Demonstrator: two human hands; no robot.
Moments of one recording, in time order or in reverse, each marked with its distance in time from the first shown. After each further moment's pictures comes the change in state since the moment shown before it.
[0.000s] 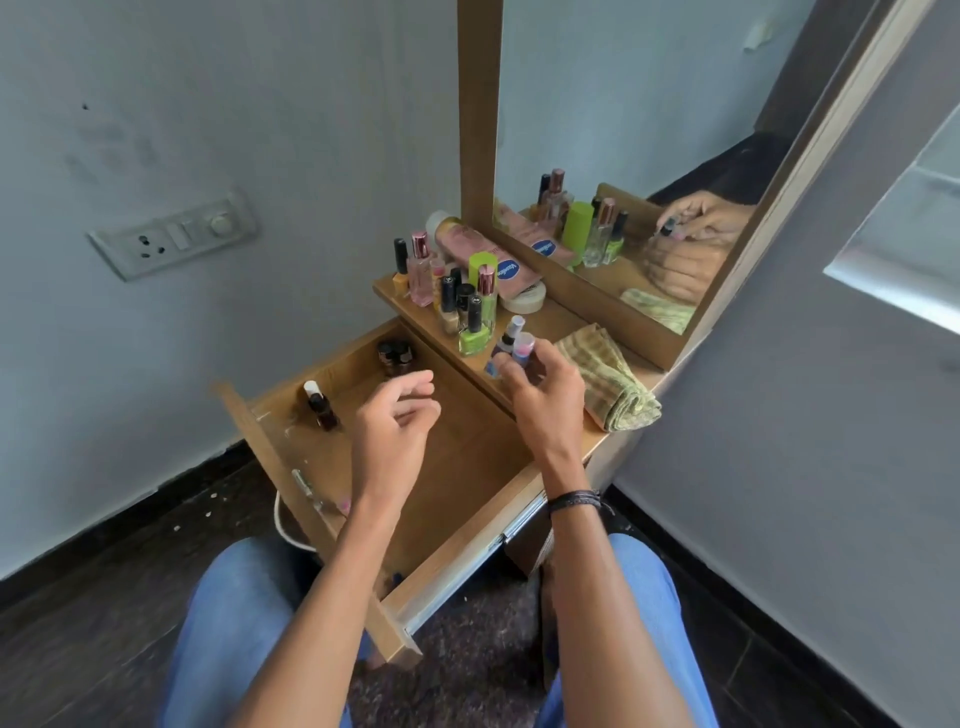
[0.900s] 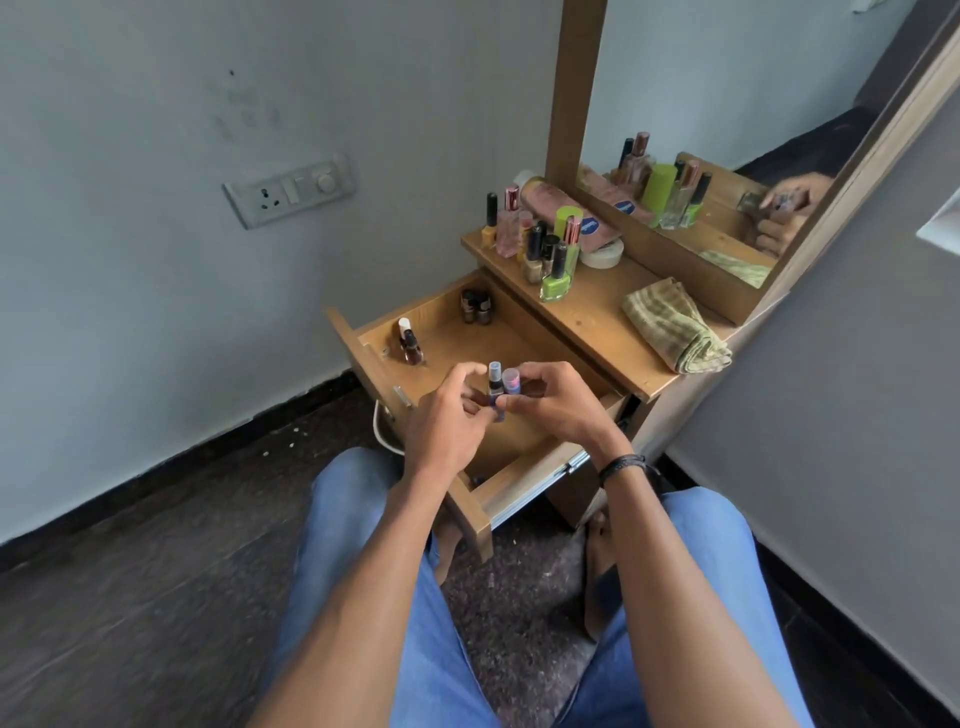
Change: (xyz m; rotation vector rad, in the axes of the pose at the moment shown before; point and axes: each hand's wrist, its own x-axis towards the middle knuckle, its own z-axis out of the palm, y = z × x) left_hand -0.055 -0.022 -0.052 0.445 -0.129 0.068; right_hand -0.058 0.002 0.021 -0.133 -0.730 0.020
